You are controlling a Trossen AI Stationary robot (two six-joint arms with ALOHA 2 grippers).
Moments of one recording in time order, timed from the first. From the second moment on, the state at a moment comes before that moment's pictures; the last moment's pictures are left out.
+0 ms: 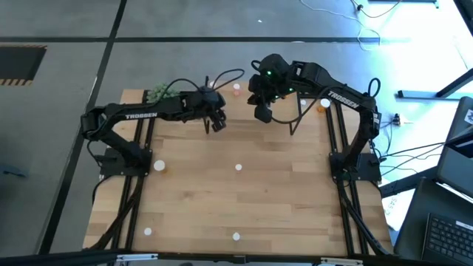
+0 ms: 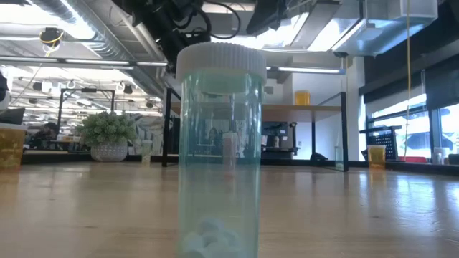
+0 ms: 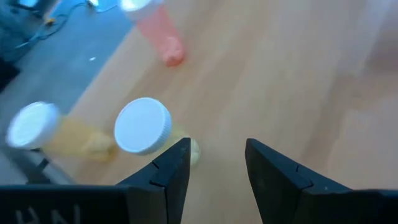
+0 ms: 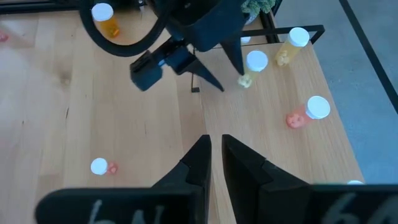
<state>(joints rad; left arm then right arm) 0.37 1.47 1.11 -0.30 -0.37 0.09 -0.35 1.76 2.03 -1.09 -0.13 -0.19</state>
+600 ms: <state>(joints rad) 0.36 1.47 1.11 -0.30 -0.36 0.04 -0.35 1.76 2.03 -1.09 -0.13 -0.19</state>
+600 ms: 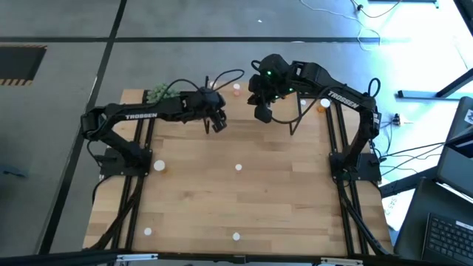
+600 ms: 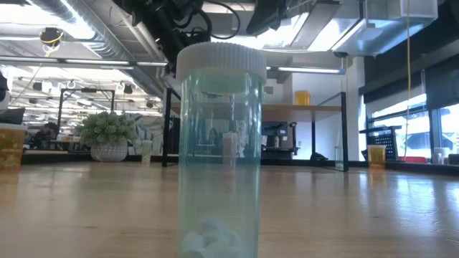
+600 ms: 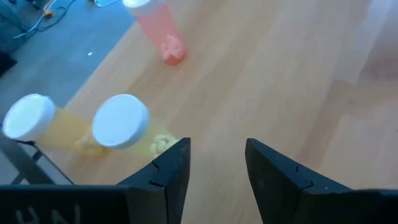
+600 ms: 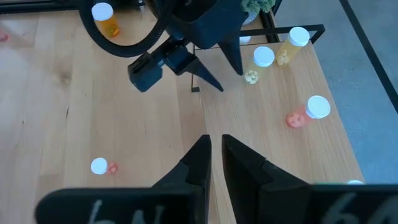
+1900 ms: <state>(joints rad) 0.35 1.47 1.11 -0.26 -0.52 0.11 -0.35 1.76 2.03 -1.09 -0.13 -0.19</state>
